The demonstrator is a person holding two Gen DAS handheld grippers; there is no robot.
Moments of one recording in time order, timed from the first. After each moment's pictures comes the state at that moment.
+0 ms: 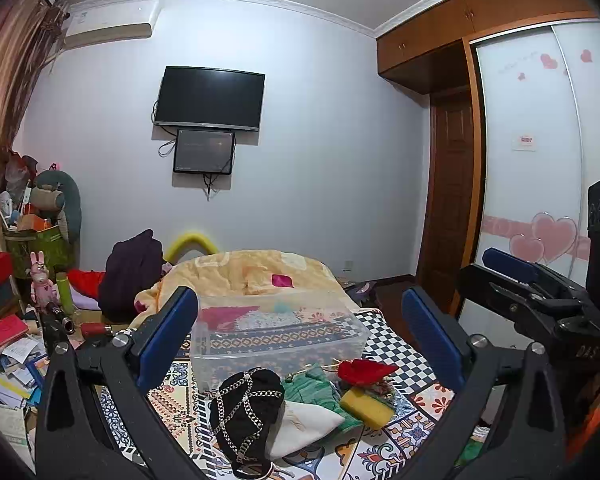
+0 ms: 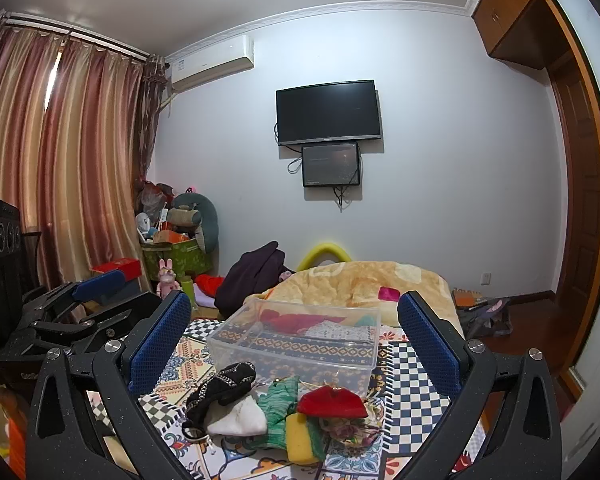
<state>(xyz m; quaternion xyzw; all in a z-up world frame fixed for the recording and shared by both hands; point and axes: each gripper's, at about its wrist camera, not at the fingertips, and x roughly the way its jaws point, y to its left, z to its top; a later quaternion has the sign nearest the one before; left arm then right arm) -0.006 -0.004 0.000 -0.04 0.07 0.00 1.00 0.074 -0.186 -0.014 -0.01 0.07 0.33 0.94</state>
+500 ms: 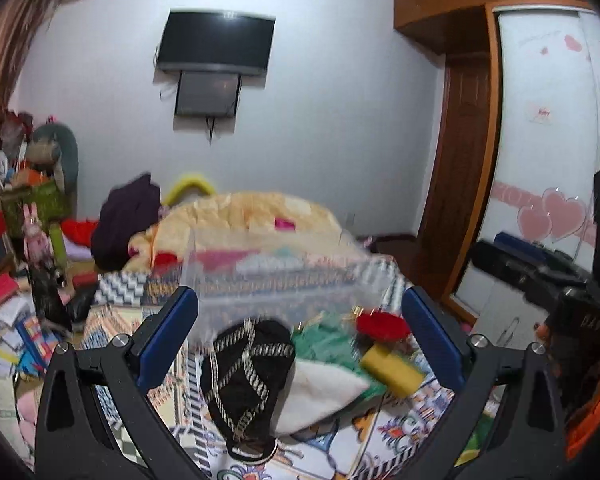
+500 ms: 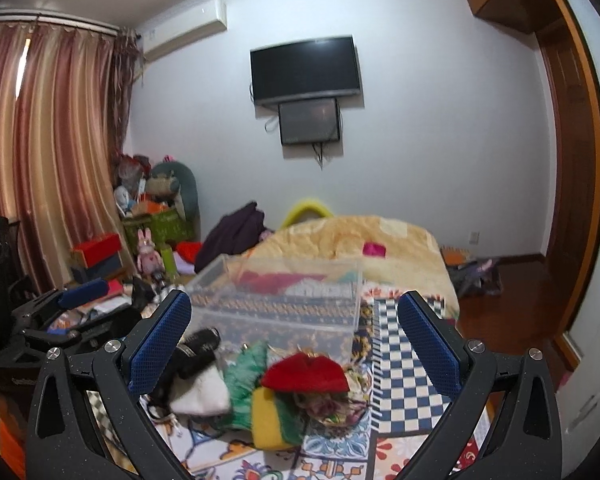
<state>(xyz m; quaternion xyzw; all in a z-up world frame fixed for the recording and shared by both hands) 0.044 0.014 -0.058 -0.06 0.18 0.00 0.98 0.124 -0.186 -0.057 -0.01 0.15 0.30 0.94</state>
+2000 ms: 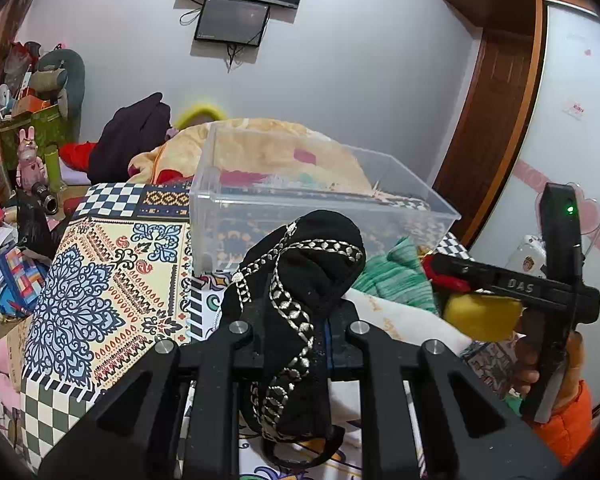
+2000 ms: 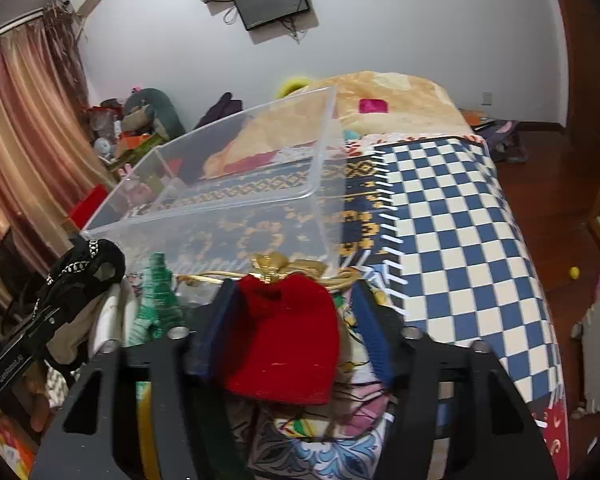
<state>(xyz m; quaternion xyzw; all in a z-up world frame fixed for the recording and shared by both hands) 0.081 0.053 -0.125 -0.13 0.26 0.00 0.96 0.219 -0.173 -0.145 0.04 0.37 0.31 0.88</state>
